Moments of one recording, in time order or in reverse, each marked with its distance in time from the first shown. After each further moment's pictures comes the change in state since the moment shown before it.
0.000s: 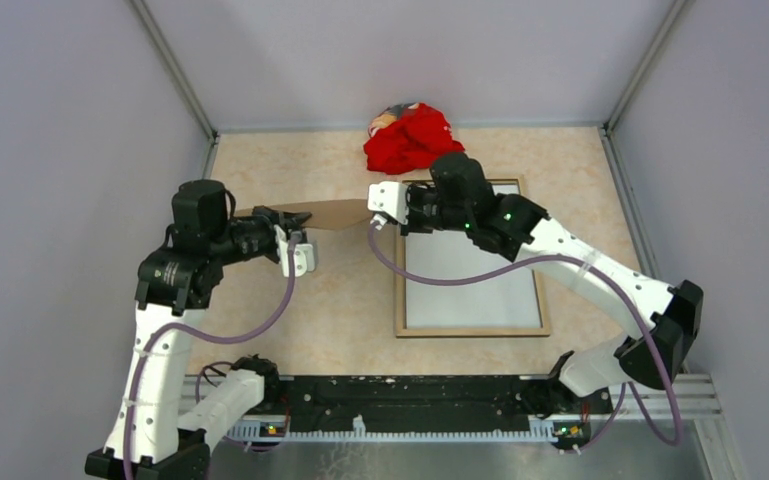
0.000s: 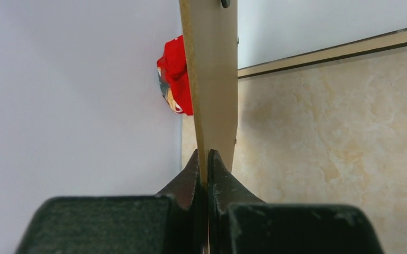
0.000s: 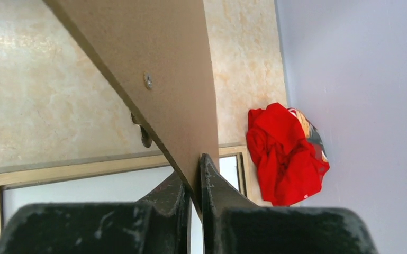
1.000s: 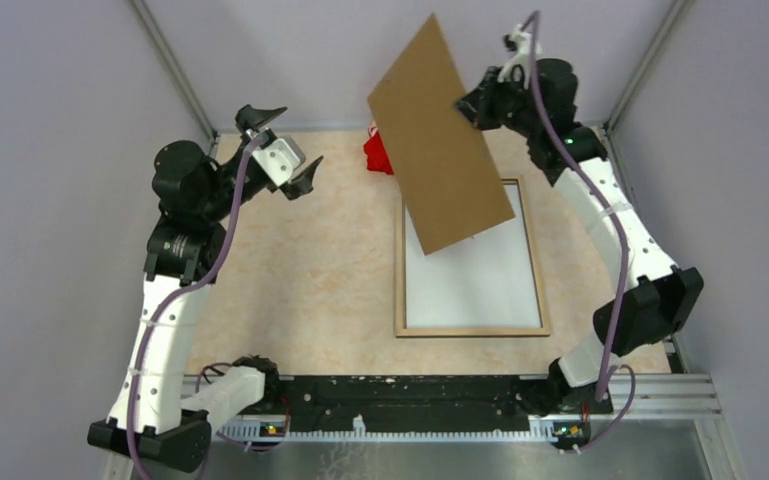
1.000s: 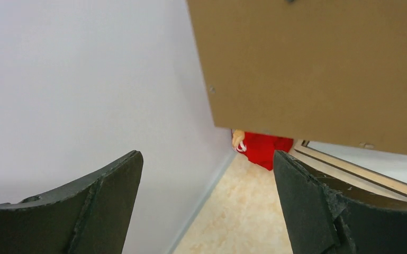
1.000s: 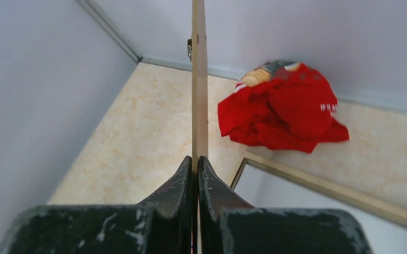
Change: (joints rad) left arm -0.006 0.103 0.079 0.644 -0.146 -0.694; right arm -0.445 0.172 0.320 0.163 -0.036 1.016
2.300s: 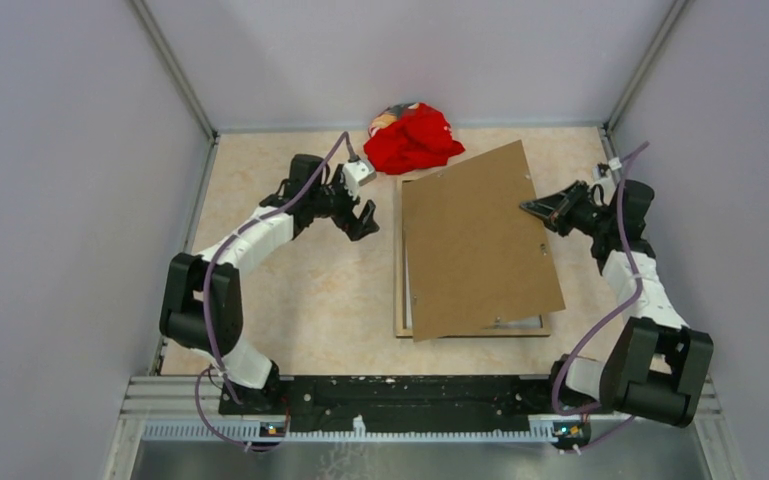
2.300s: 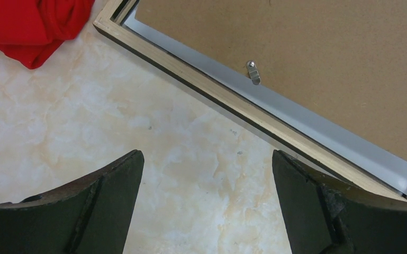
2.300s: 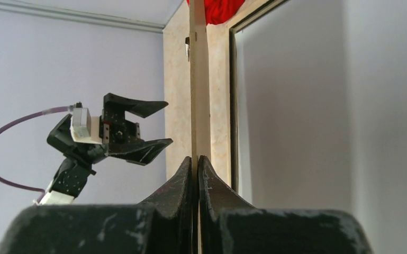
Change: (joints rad) left arm -0.111 0.597 -0.273 0.106 0.027 -0.300; right arm -0.686 -0.378 -1.000 0.340 -0.640 0.632
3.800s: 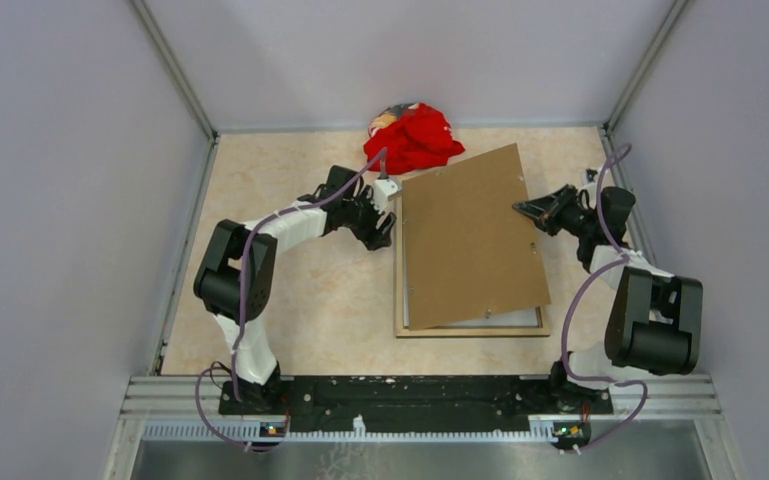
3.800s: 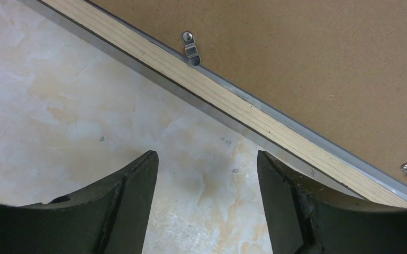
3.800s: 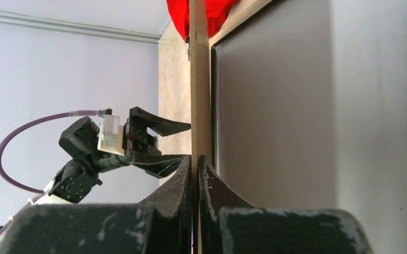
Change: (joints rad) left arm -0.106 0.245 0.071 -0.005 -0.125 -0.010; right arm 0.027 0.252 -0.082 0.407 0.026 0.069
